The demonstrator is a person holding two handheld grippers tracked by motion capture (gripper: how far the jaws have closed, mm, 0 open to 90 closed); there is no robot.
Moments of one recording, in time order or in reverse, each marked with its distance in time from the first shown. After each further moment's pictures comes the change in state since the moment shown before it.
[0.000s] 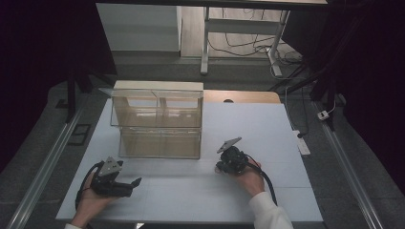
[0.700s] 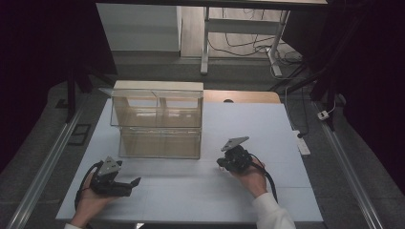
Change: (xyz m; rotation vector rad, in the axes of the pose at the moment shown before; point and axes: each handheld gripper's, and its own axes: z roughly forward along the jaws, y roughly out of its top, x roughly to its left) left arm 0.002 -0.001 0.000 0.004 0.002 -0.007; right arm 0.001 0.000 -0.022 -0.113 0.003 0.002
